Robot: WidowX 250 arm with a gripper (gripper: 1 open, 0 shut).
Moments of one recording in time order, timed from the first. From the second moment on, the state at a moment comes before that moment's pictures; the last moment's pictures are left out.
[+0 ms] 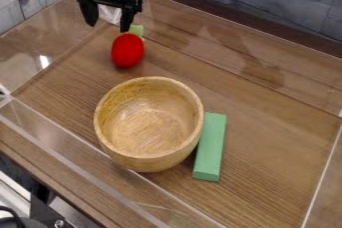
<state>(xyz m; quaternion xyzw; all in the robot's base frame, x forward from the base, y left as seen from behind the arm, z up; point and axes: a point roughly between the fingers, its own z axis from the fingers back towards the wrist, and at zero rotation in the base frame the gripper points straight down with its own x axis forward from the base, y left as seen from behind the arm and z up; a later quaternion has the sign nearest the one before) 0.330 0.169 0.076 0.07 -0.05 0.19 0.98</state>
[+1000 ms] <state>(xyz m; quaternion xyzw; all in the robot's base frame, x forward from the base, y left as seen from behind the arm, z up) 0.319 0.177 0.047 0.07 -0.07 0.17 0.98</state>
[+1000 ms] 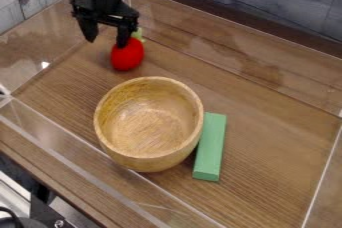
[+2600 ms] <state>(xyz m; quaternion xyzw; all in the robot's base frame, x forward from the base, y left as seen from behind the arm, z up) 0.354 0.158 0.023 0.05 -0.05 0.11 0.99</state>
